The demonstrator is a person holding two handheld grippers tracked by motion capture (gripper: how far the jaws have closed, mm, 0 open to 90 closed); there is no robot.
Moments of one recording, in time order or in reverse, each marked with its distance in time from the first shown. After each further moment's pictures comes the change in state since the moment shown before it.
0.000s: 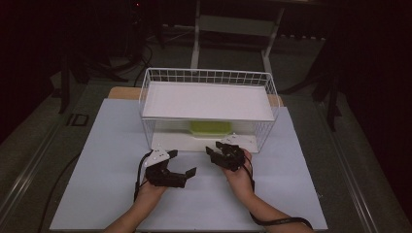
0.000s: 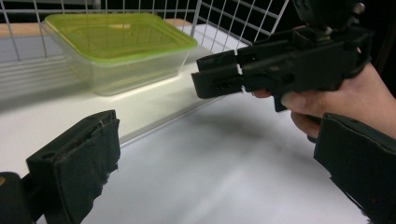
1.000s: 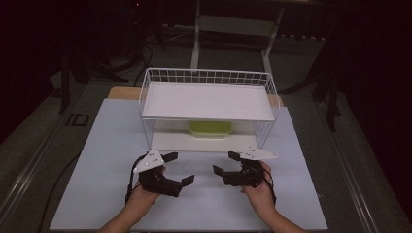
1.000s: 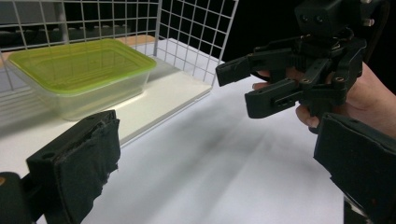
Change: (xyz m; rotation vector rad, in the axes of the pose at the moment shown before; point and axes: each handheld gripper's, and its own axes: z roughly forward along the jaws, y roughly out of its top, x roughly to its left) left arm -0.018 0.014 -0.029 -0.019 -0.115 0.078; right arm -0.003 -0.014 -0.071 -0.039 0.212 -0.032
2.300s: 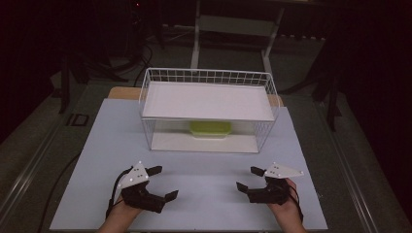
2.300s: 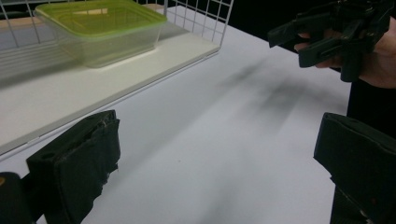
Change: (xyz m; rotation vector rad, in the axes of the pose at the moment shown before) left arm -0.001 -0.034 -0.041 0.091 0.041 0.024; right arm -0.021 -0.045 -0.060 0.057 -0.027 -0.031
